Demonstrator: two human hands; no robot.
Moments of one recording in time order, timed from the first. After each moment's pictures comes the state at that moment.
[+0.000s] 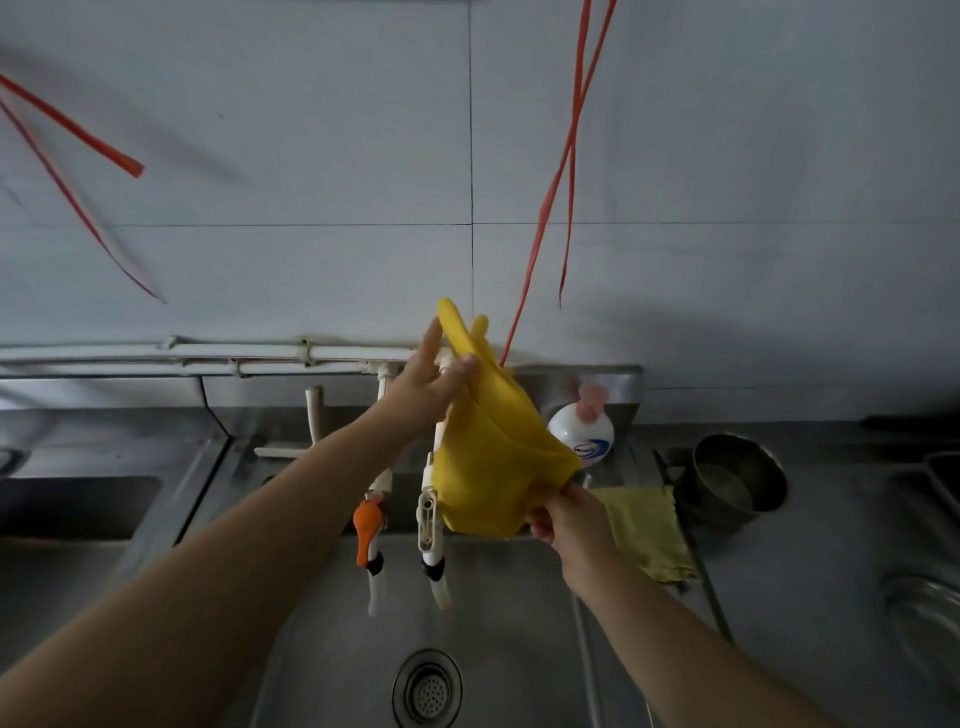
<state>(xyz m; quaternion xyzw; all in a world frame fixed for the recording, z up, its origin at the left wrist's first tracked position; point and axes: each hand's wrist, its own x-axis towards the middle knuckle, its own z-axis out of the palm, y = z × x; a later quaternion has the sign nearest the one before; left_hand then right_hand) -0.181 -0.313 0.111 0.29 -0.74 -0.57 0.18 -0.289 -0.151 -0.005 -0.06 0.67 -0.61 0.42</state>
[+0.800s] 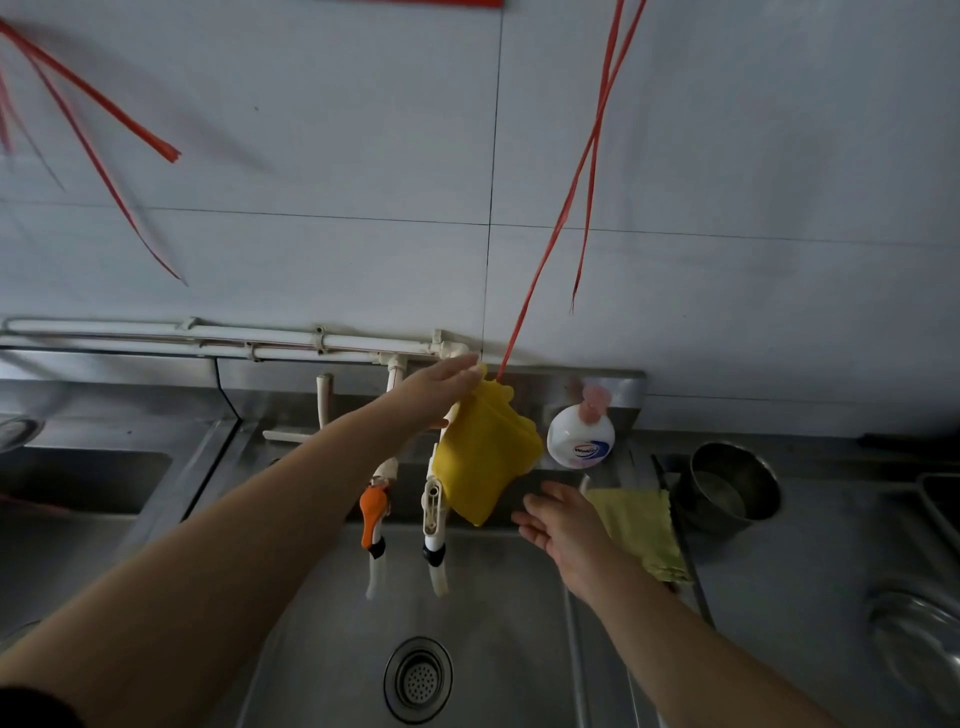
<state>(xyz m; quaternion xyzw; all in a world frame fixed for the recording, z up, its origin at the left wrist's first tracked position) -0.173 -0.310 0.110 0.36 -0.74 -0.57 0.09 -0.277 -0.142 0.007 -0.06 0.62 -0.61 0.49</state>
